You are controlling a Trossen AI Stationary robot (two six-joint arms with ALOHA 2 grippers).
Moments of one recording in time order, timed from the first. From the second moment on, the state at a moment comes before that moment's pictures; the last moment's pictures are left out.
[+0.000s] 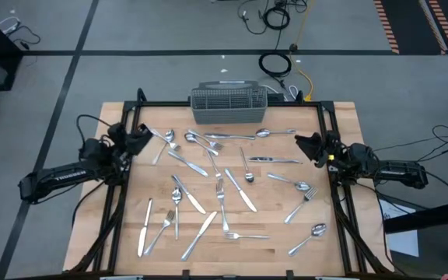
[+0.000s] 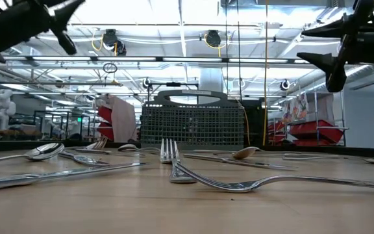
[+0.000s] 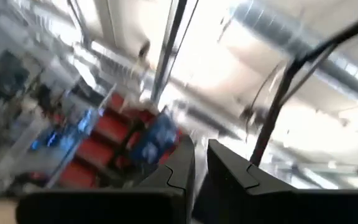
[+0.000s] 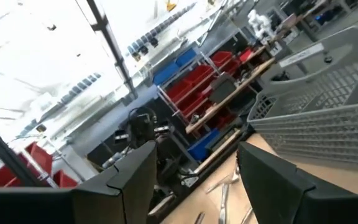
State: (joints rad) left arm 0.40 0.27 0.02 0.90 0.26 -0.75; right arm -0.09 0.00 0.01 0.27 0.29 0.70
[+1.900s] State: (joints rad) left arm 0.46 1.21 0.79 -0.88 -0.35 -0.39; right arm -0.09 0.06 0.01 0.12 0.35 0.56
